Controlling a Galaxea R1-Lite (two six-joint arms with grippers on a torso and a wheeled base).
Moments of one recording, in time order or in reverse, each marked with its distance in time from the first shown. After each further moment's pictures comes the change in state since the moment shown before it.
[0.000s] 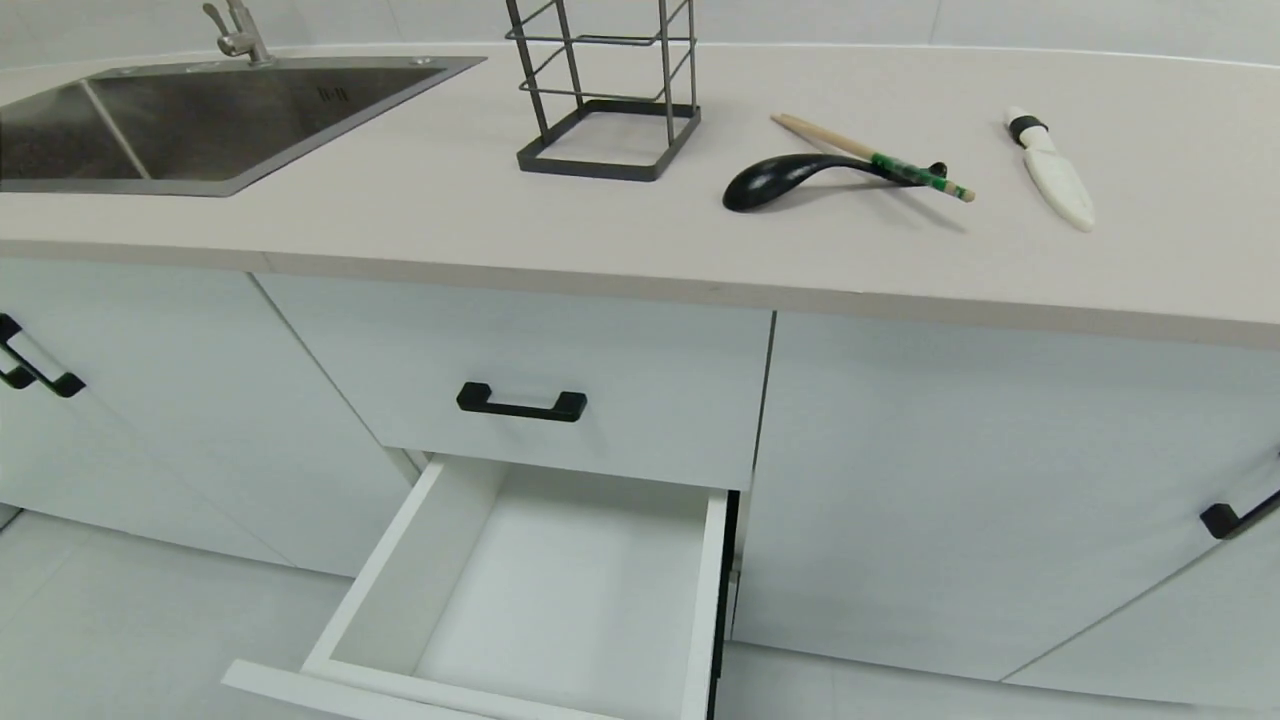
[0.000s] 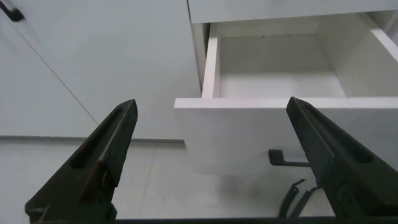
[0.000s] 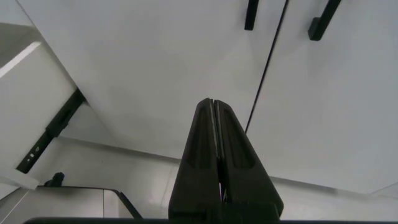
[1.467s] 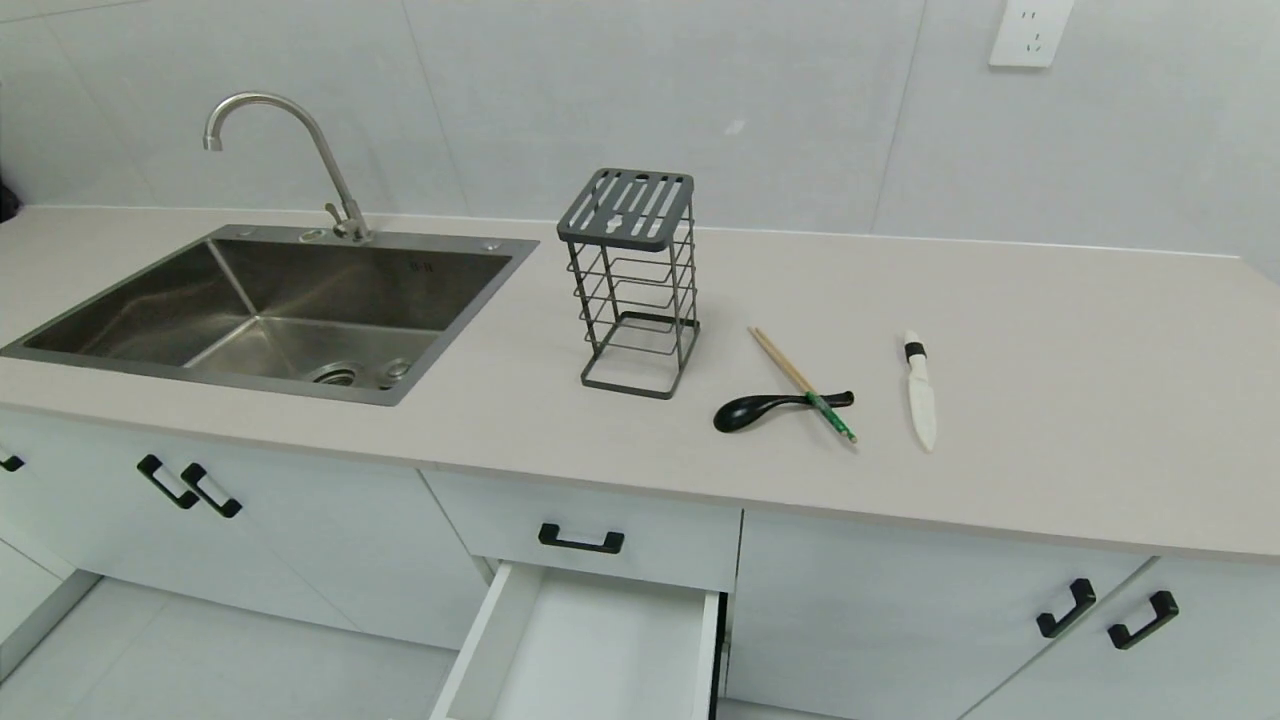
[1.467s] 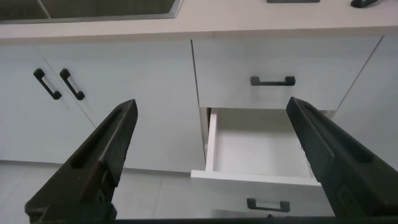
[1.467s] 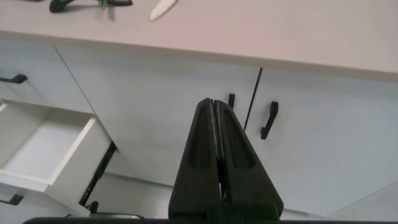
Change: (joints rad) left arm 0.000 -0.001 -0.001 -0.002 0.004 -0.026; right arm 0.000 0.000 0.000 0.001 -0.005 0.001
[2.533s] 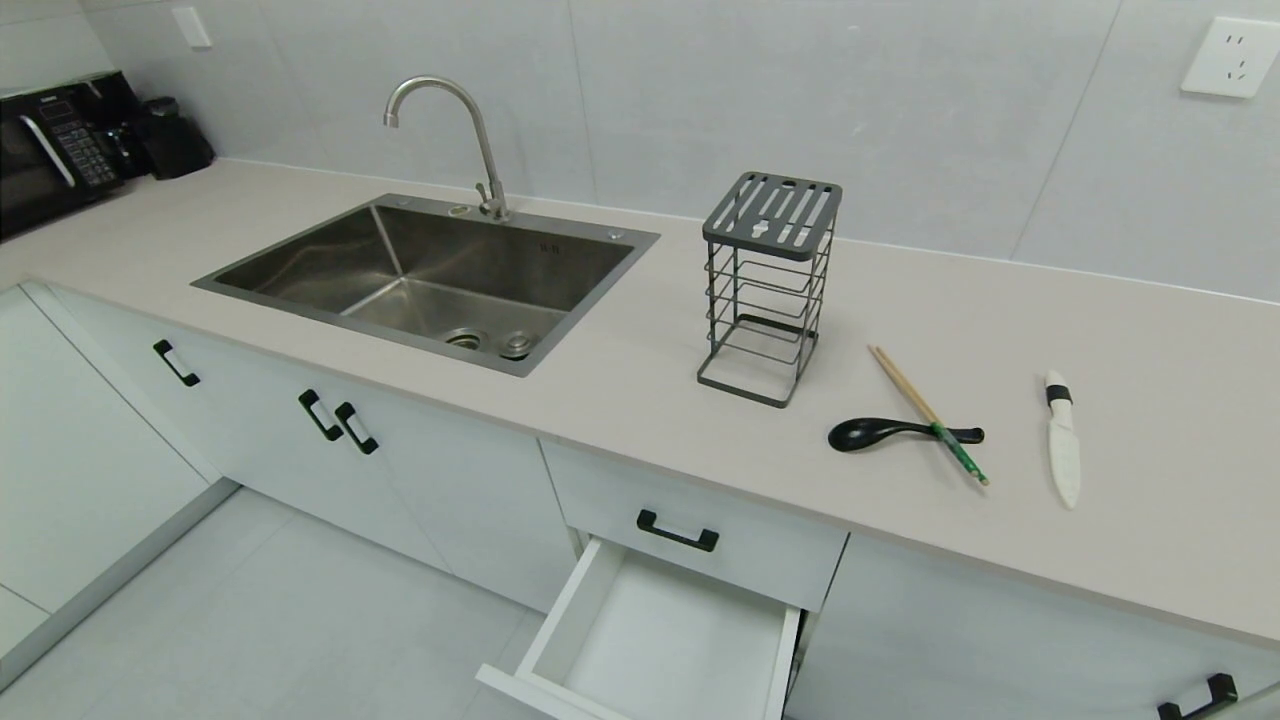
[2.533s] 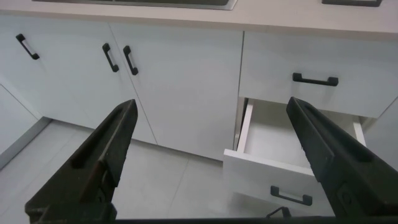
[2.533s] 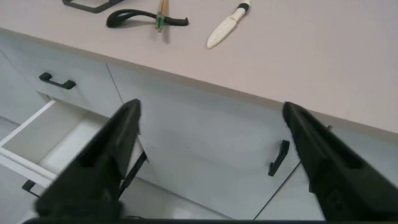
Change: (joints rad) left arm 0.000 0.000 0.001 0.000 0.000 -0.006; right arm -0.003 0.001 0.000 -0.010 -0.001 0.013
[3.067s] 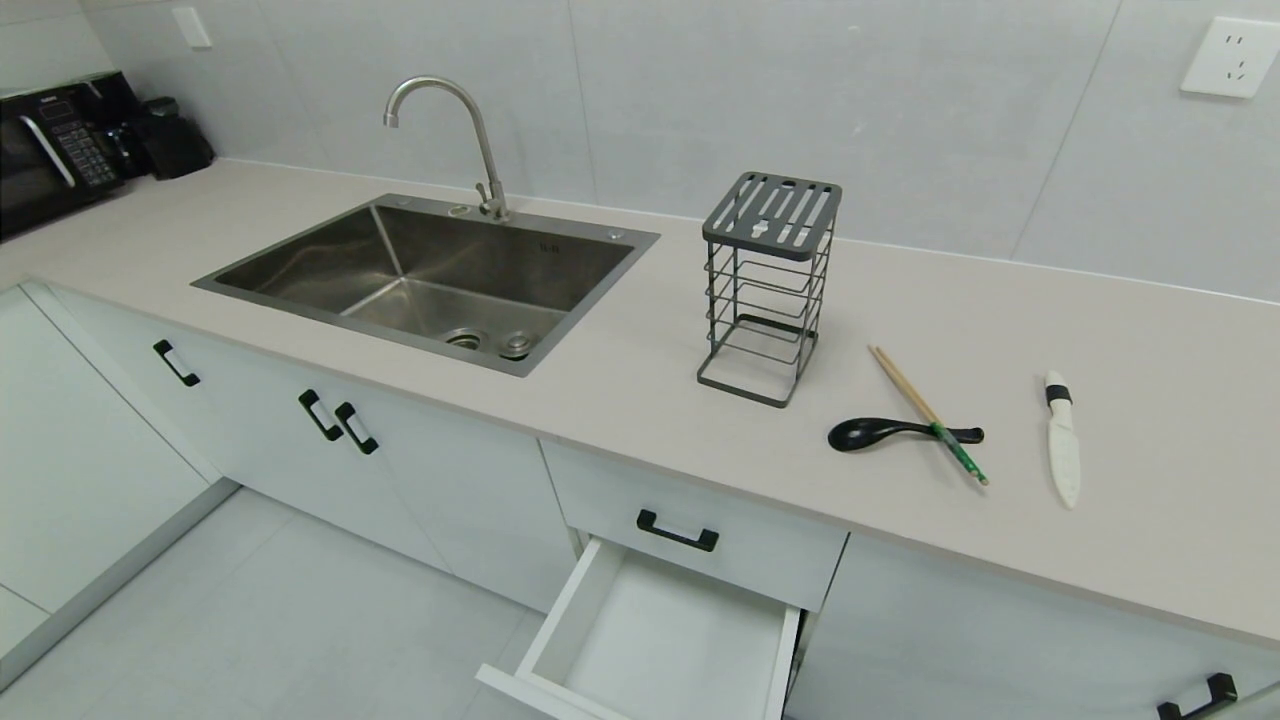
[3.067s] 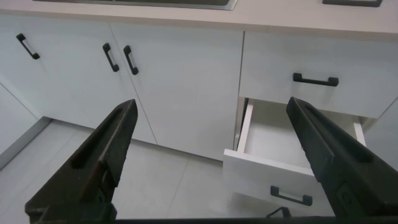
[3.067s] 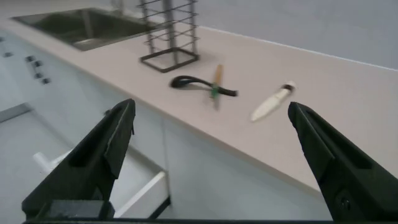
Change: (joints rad) left arm 0.000 0.000 0.000 0.000 0.000 -0.002; right arm 0.014 0.199 -0.119 -0.243 0.347 -0.028
